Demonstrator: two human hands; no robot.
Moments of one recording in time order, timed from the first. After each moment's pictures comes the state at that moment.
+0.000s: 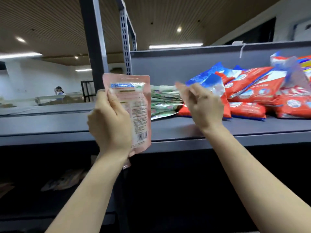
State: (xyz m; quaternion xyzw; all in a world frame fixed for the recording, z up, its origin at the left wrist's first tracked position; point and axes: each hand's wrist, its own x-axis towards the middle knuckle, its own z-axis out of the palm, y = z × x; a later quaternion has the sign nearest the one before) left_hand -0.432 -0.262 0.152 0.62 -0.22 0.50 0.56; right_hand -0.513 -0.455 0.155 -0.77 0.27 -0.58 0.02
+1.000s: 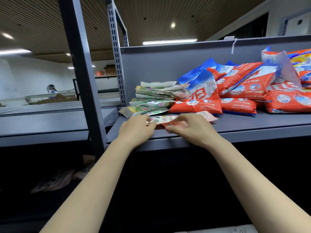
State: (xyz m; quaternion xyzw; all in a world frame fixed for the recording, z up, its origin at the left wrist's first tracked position) left_hand -0.389 -0.339 0.123 0.85 -0.44 0.12 0.25; right_hand -0.532 -0.468 0.111 -0.90 0.22 -0.33 0.15
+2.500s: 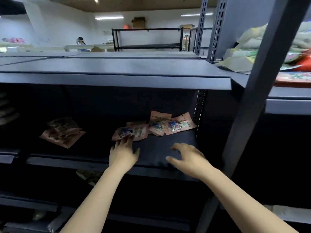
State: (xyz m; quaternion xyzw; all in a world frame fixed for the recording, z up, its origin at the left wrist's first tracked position) left_hand -0.120 -0.054 -0.109 0.95 -0.28 0.06 0.16; right_hand -0.286 -0.217 -0.075 -0.96 0.17 -0.07 0.23
